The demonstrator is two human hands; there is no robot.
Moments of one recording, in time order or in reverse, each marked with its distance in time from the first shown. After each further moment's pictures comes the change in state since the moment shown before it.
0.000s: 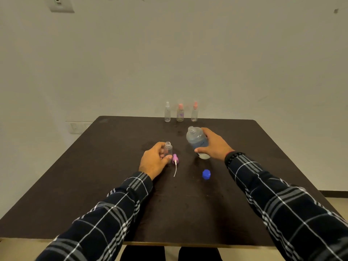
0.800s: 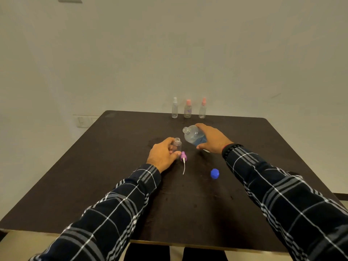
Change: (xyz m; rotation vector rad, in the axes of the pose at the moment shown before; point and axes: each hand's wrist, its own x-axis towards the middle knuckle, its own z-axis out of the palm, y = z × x) left_hand 0.011 0.008 -0.006 0.100 -0.081 0.016; right_hand 0.030 -0.027 0.014 -0.278 -0.106 -0.008
